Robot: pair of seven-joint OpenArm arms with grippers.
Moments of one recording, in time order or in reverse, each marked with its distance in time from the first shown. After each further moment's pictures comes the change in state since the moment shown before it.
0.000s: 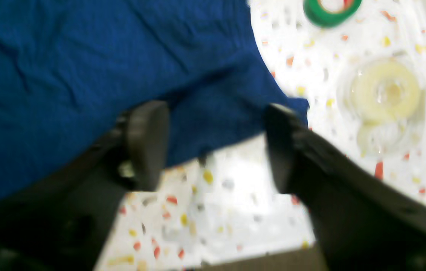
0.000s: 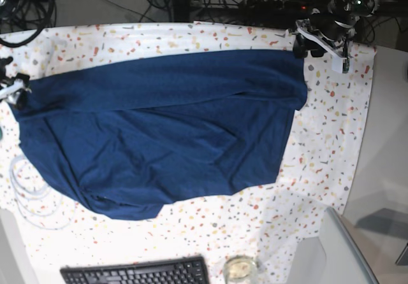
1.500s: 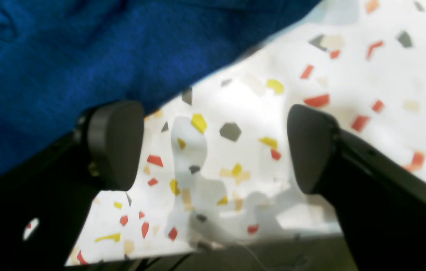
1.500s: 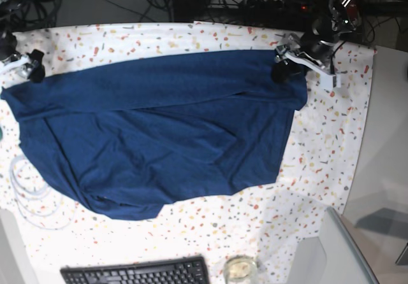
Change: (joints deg) left arm -8.8 0.9 2.4 -15.0 -7.1 0.0 -3.7; right arm 7.3 -1.6 15.4 -23.1 0.1 14.7 -0.4
